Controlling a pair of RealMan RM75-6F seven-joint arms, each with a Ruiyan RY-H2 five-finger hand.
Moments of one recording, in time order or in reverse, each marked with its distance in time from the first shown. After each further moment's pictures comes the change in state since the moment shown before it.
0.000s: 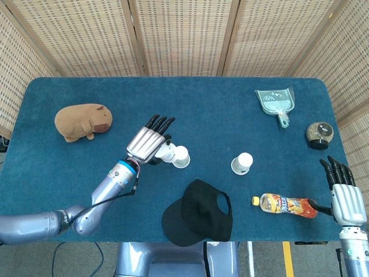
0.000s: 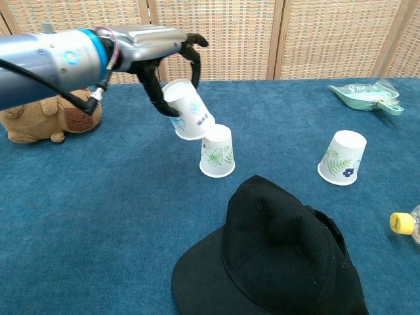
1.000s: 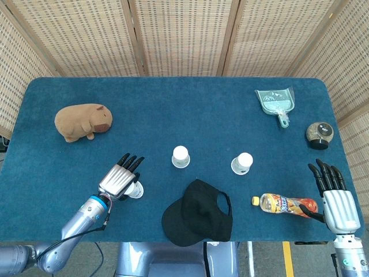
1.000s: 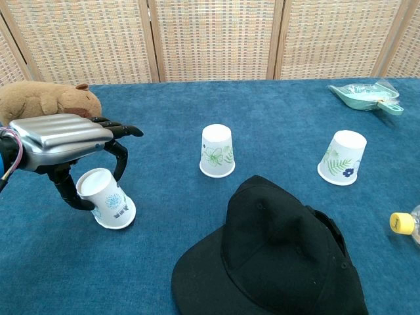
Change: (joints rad) left arm 0.279 0.109 0.254 -0.187 0.123 0.074 0.101; right arm -0.023 0.018 -0.046 -0.078 -0.148 0.095 -0.058
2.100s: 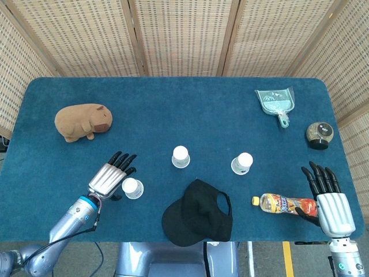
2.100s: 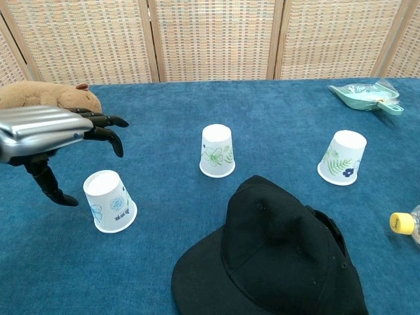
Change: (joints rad) left arm 0.096 0.058 -0.050 -0.013 0.103 -0.048 -0.073; right arm -0.008 -0.004 -0.018 -0.026 -0.052 0.023 -0.071
